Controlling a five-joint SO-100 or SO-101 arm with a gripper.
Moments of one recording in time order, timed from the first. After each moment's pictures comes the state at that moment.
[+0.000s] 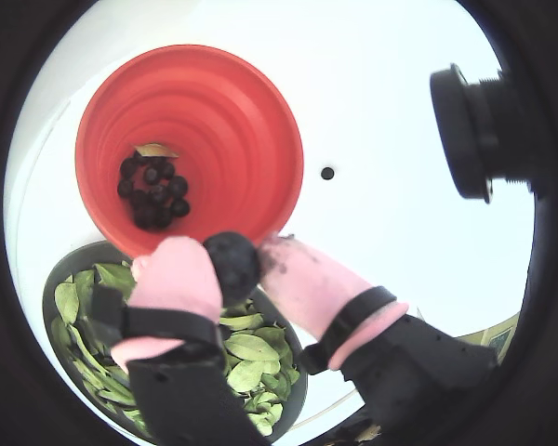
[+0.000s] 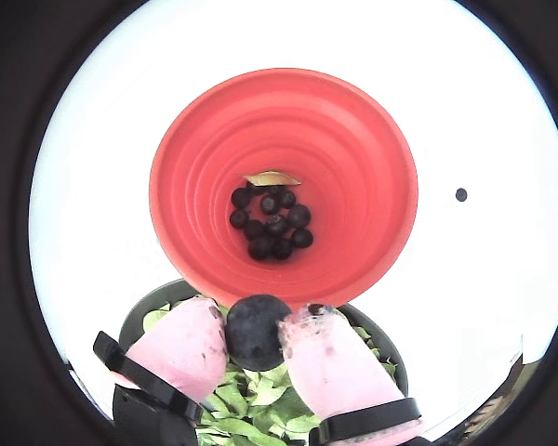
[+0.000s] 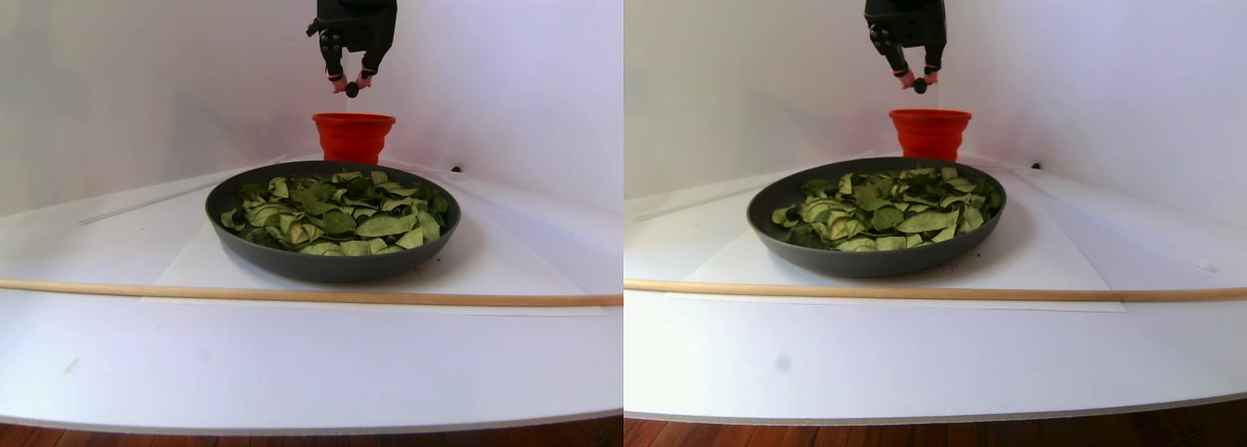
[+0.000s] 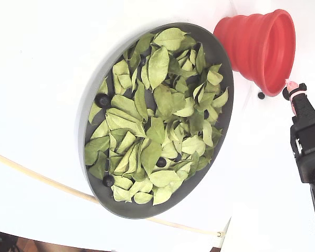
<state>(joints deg) 11.3 97.2 106.7 -10.3 -95.1</state>
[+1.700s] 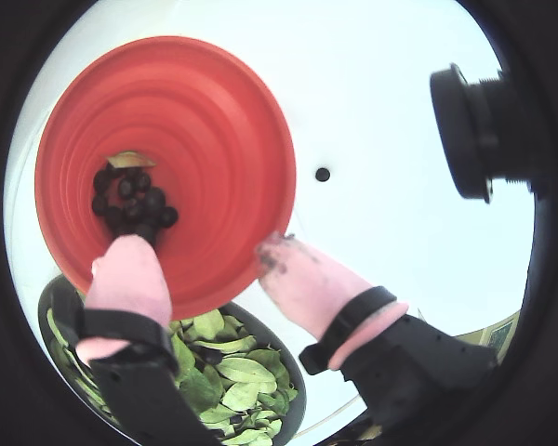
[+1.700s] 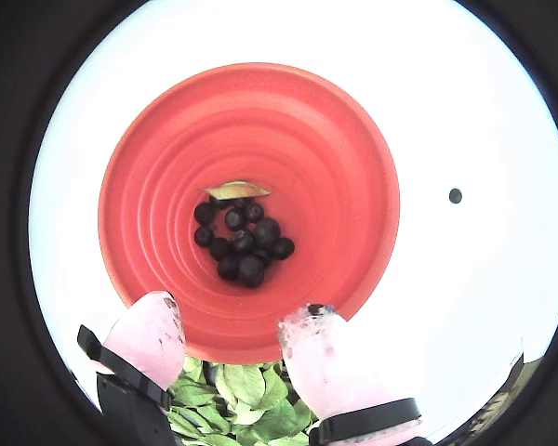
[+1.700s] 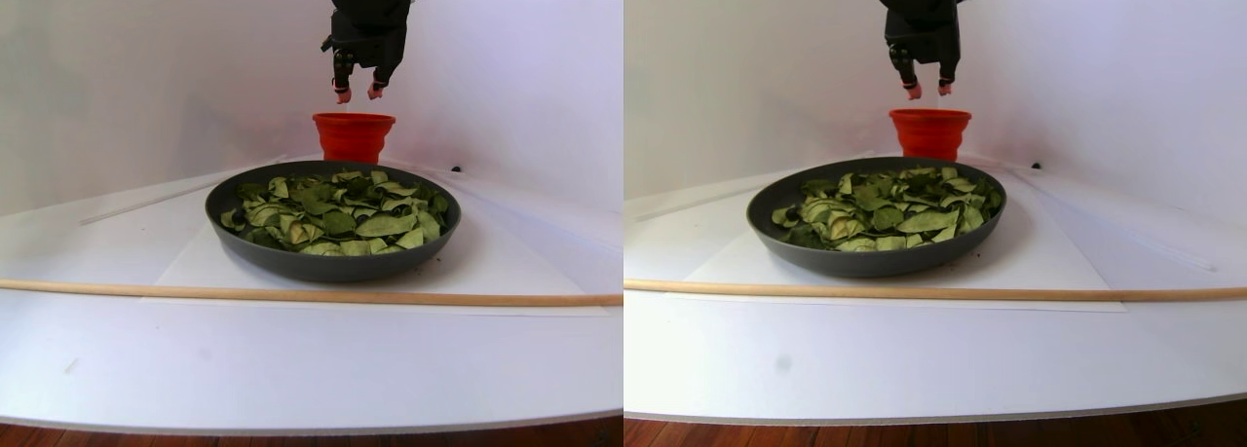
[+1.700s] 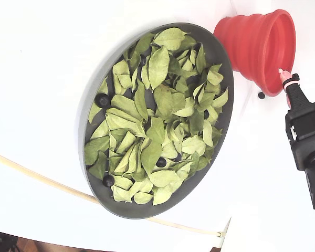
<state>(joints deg) 13.4 88.2 96.8 -9.5 -94.3</state>
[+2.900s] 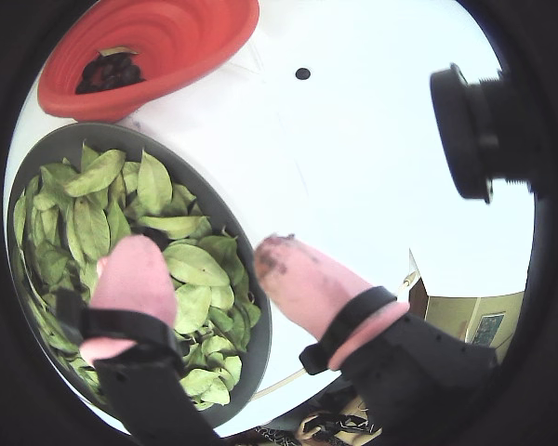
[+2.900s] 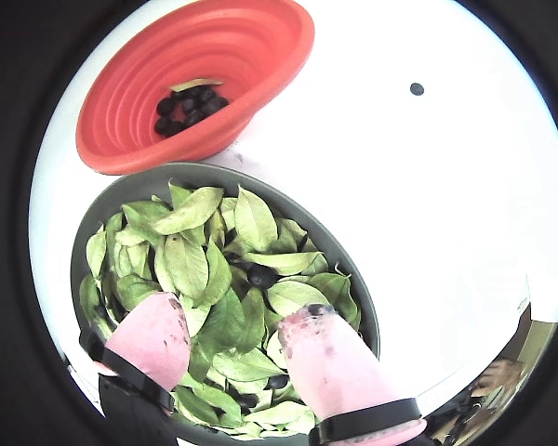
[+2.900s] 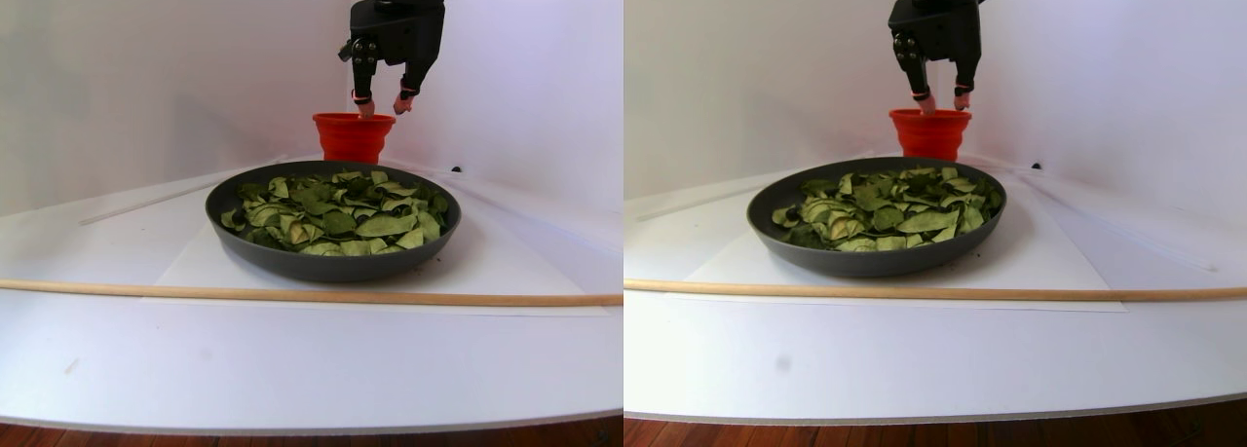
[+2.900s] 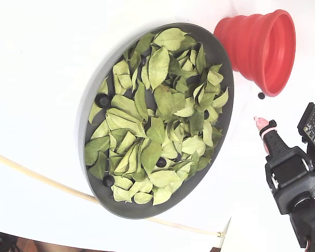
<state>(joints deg) 18.5 101.1 117.3 -4.3 -95.1</state>
